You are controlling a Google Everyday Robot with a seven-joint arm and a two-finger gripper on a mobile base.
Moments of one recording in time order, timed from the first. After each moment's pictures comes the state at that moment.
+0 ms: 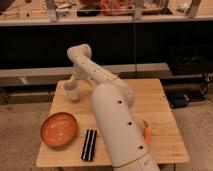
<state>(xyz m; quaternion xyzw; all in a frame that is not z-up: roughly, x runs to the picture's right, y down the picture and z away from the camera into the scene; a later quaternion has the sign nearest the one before) -0.153 -0.018 0.958 -0.20 -0.29 -0.67 0.65</state>
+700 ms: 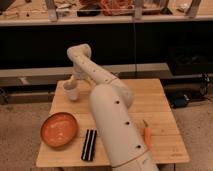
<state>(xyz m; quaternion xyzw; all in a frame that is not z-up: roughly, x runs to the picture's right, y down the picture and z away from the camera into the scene) -0.154 -0.018 0.959 -0.20 -0.29 -0.67 0.65</state>
